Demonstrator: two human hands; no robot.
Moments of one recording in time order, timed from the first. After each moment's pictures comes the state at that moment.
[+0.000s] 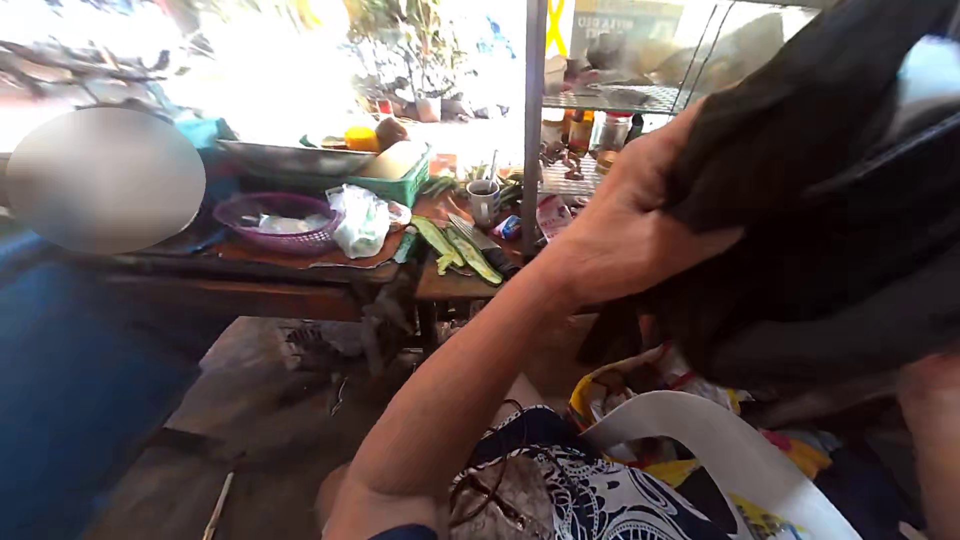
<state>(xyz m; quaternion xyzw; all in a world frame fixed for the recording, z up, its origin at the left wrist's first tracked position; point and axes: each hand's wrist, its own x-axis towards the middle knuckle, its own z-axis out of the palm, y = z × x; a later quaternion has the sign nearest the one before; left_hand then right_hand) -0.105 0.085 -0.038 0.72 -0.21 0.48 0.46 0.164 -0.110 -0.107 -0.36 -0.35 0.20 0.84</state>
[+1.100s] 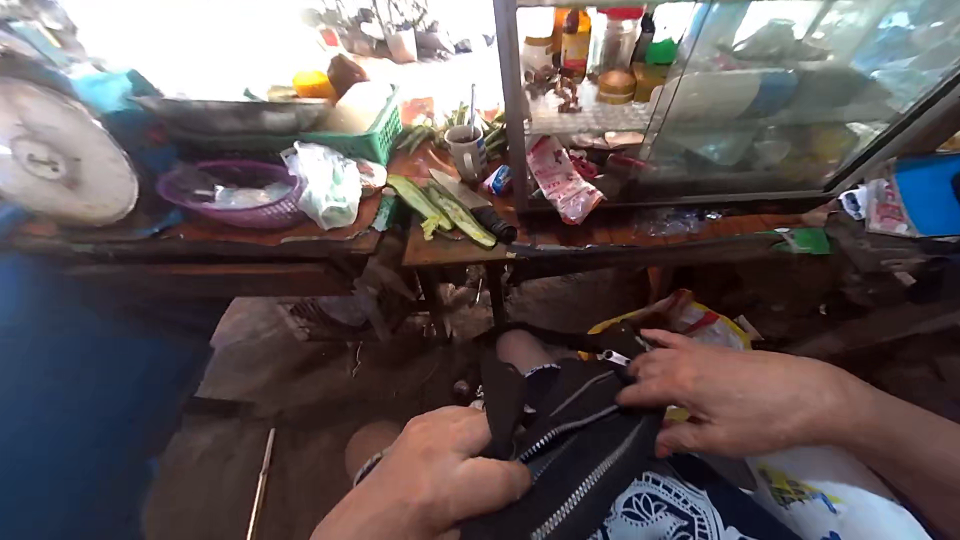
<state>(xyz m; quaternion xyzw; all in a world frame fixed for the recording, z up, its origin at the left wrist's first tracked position) -0.288 0.049 -0.191 0.93 0.00 0.28 0.25 0.047 -0.053 -0.154 -0.46 -0.84 0.30 0.01</state>
